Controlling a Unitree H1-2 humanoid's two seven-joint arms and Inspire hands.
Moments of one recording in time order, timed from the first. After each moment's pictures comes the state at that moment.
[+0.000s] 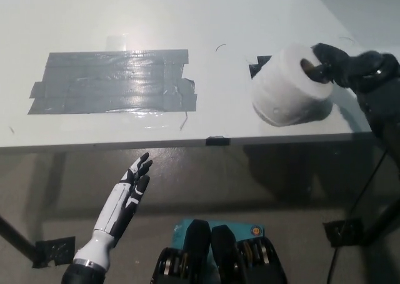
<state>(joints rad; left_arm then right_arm) -0.10 0.15 -0.11 0.00 0.19 -0.05 -0.07 -1.19 -0.25 0.02 1.38 -0.25 0.11 0.30</state>
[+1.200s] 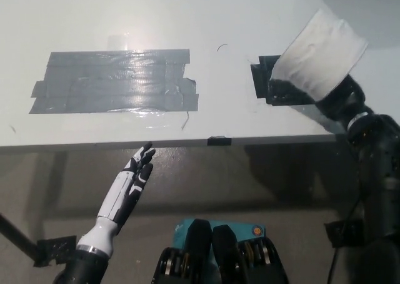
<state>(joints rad) -0.16 0.15 -0.11 0.04 0.19 -0.05 -0.07 -0.88 -0.05 -0.61 0.79 0.42 0.38 0.30</state>
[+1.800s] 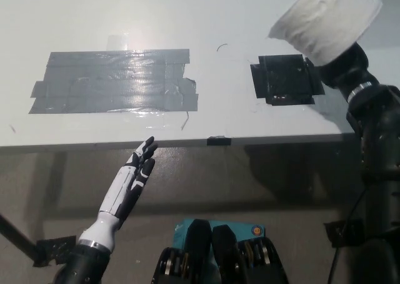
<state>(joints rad) -0.18 0.15 -0.11 0.05 0.19 -0.05 -0.08 -0.90 -0.05 -0.44 0.59 0.70 0.46 0.15</state>
